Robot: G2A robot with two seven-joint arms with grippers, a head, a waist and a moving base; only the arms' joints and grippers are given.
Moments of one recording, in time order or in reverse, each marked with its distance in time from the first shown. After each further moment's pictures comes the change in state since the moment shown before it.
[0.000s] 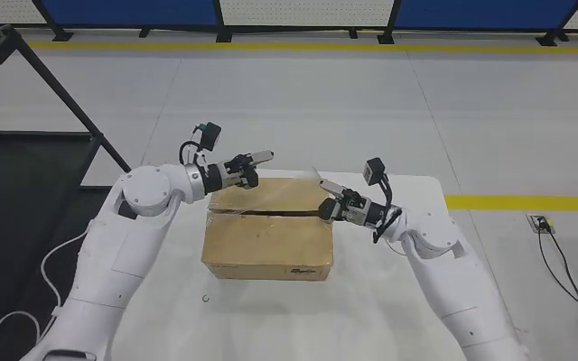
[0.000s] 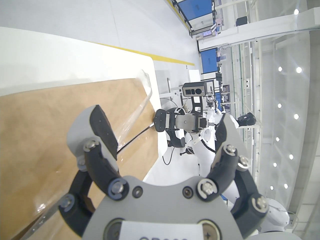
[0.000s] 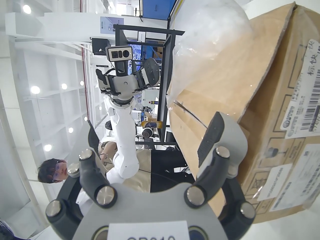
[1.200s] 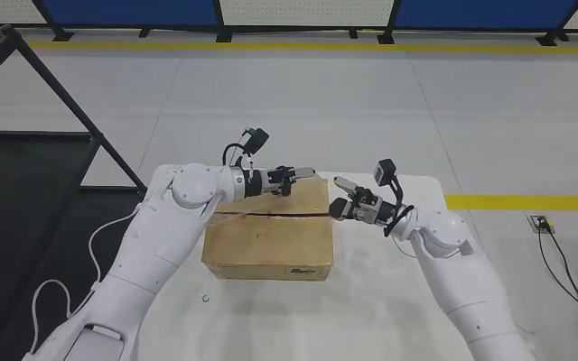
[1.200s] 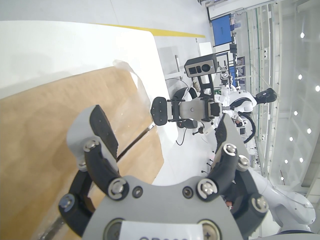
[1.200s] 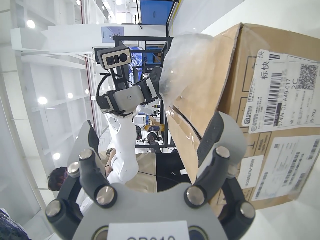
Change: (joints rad) left arm -0.103 -0.106 0.205 0.125 0.030 -0.090 0.004; right arm 0.016 0.018 0.034 0.087 0.053 -0.020 0.033
